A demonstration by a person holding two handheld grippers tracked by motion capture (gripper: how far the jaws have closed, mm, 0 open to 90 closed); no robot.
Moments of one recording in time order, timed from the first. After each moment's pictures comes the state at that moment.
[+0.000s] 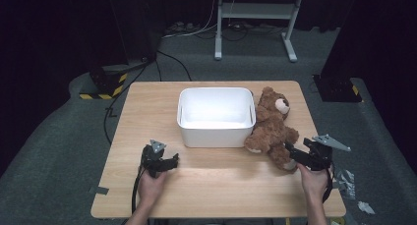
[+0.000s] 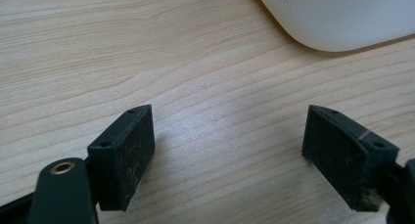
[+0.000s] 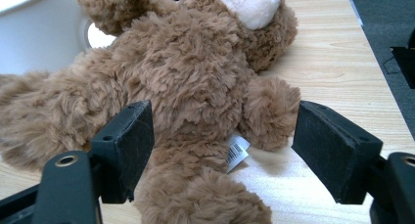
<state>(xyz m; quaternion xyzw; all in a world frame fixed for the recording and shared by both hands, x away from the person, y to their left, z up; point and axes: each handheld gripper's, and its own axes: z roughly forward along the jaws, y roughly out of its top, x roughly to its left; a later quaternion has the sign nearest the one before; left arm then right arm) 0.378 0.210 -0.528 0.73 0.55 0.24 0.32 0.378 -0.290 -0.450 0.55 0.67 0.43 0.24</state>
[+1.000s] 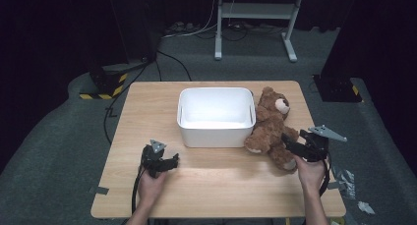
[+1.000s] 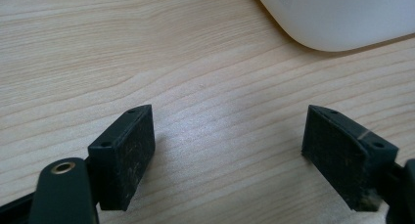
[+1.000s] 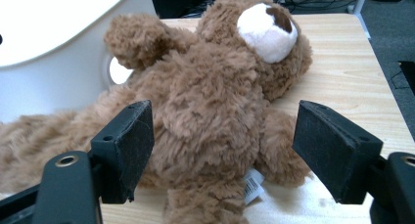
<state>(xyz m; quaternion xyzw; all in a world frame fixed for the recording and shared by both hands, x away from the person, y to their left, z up) 0.378 0.209 -0.528 0.73 0.55 0.24 0.33 0.394 -0.276 -0.429 0.54 0.67 0.44 0.25</state>
